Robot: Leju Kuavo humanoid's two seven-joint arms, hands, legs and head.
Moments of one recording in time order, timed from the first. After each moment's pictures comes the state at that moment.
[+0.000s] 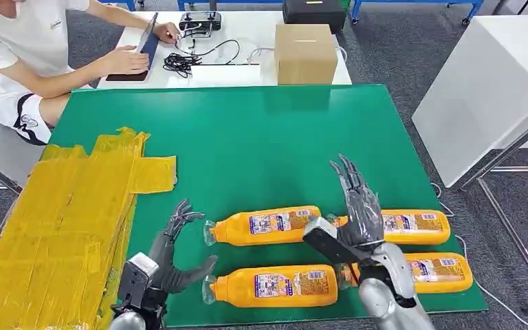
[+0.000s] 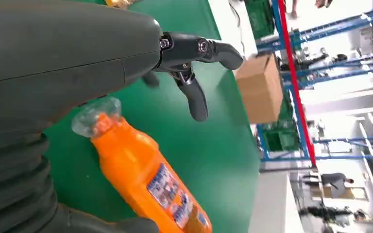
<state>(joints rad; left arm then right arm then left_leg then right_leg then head) 0.06 -0.08 -0.35 -1.47 -0.15 0.14 -0.46 -0.11 -0.15 0.30 -1.54 0.78 -0.23 -0.09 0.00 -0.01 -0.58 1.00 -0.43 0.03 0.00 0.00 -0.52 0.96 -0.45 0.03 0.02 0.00</state>
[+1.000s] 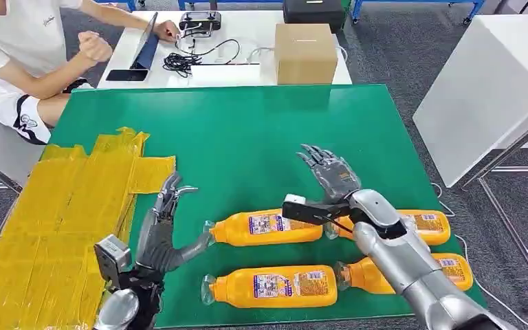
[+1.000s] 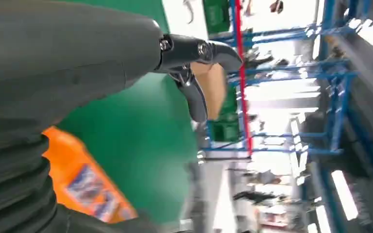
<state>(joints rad) -0.03 -0.09 -0.33 -1.53 0.02 0.03 -0.51 -0.53 -0.21 0.59 -1.08 0.83 0.01 -0.11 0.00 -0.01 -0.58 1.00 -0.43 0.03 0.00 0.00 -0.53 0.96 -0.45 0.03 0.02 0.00</state>
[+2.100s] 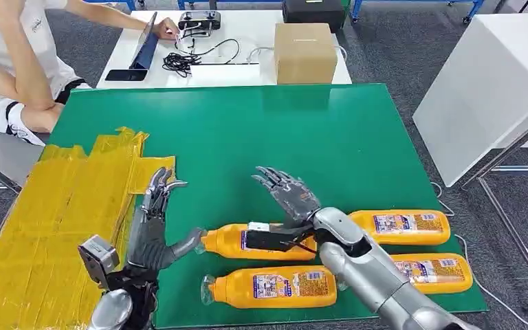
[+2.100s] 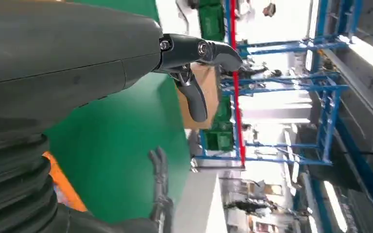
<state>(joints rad) 0.00 -0.09 -0.31 -1.57 0.02 0.07 -0.49 -0.46 -0.12 0.72 -1.19 0.73 -0.01 -0.13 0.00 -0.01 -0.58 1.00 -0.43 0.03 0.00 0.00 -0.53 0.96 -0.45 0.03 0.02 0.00</state>
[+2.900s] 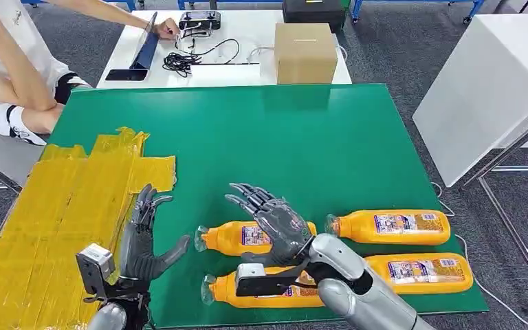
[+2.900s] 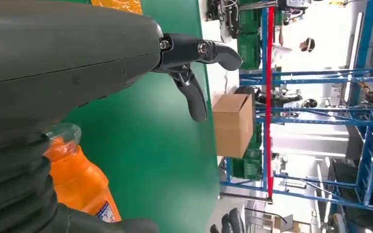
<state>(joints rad) 0.07 -0.11 -0.22 -1.52 0.01 0.09 -0.49 -0.32 -0.19 0.79 -1.54 0.64 -0.03 -0.12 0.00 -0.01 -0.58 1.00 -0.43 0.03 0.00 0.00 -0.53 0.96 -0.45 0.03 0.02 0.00</state>
